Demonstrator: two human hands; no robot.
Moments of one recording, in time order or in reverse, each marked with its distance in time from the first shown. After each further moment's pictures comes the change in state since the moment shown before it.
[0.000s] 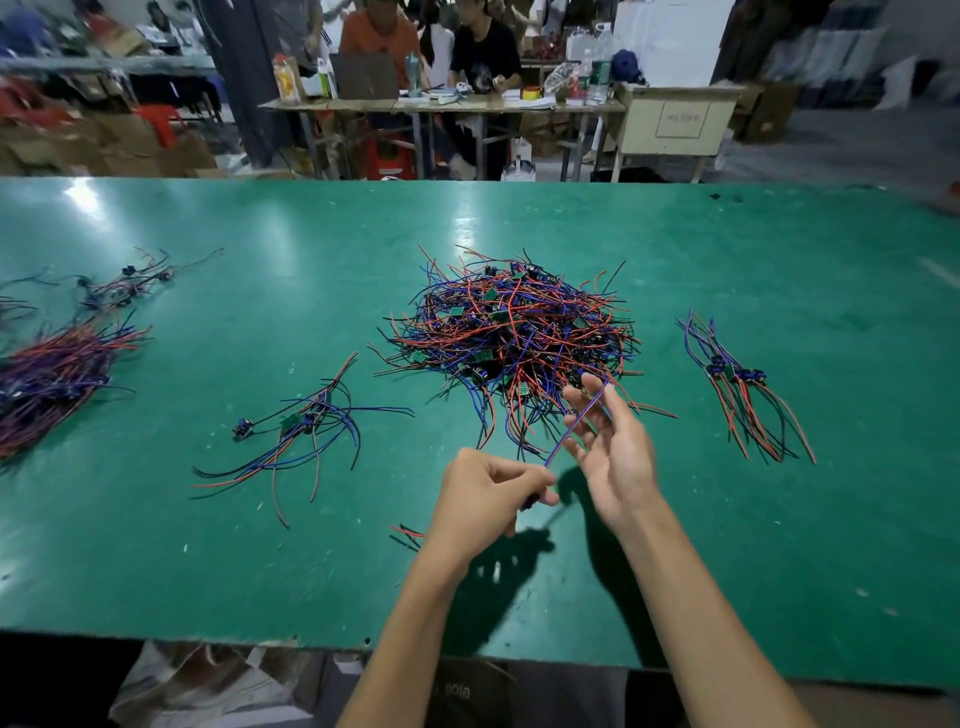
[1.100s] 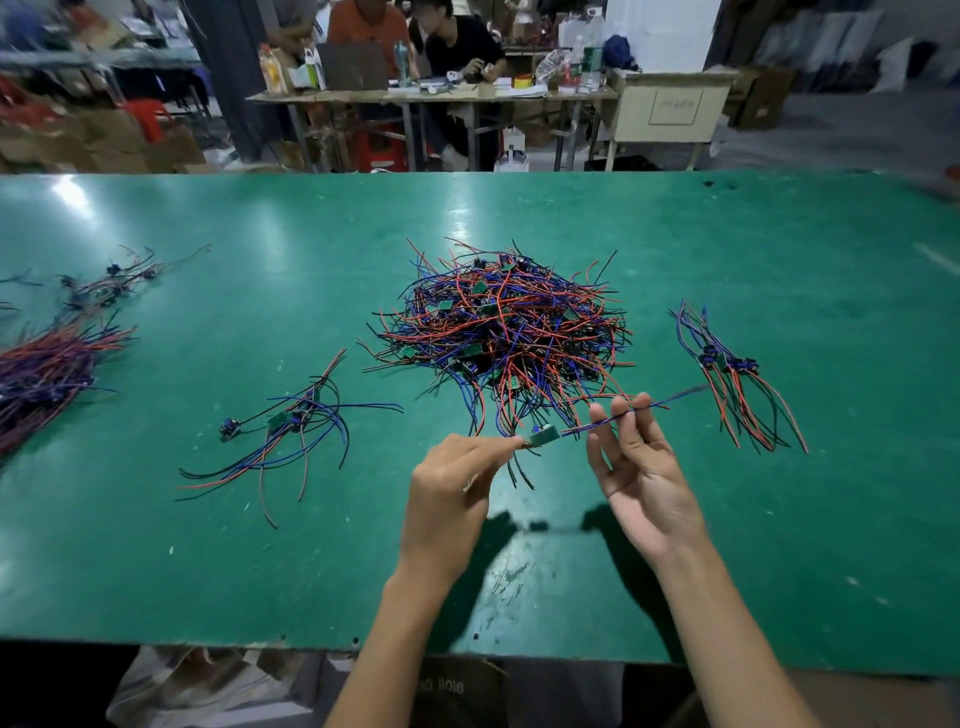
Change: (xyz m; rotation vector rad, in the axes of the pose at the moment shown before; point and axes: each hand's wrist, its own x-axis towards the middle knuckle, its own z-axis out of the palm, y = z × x) left_hand 0.005 -0.036 -0.011 0.486 0.358 0.805; right_hand -0.025 -0.009 -0.038 0.373 -0.076 -0.018
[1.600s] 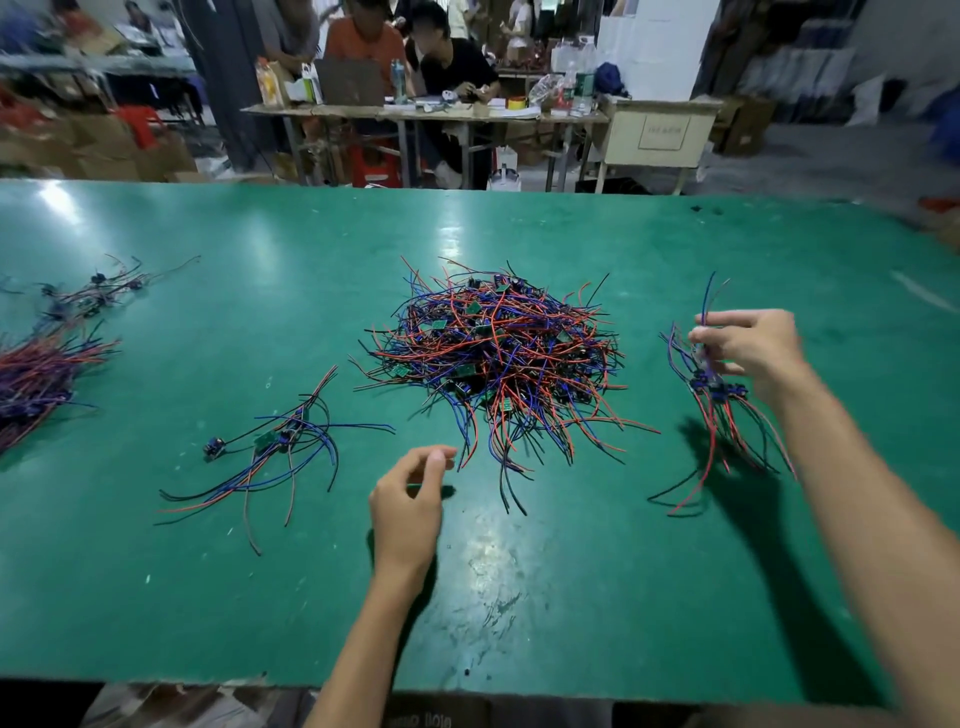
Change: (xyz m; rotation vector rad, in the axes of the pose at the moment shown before) left_hand 0.006 -0.034 0.008 -0.349 0.181 -0.700; right_hand 0.133 -0.158 0.009 -1.167 0.328 -0.235
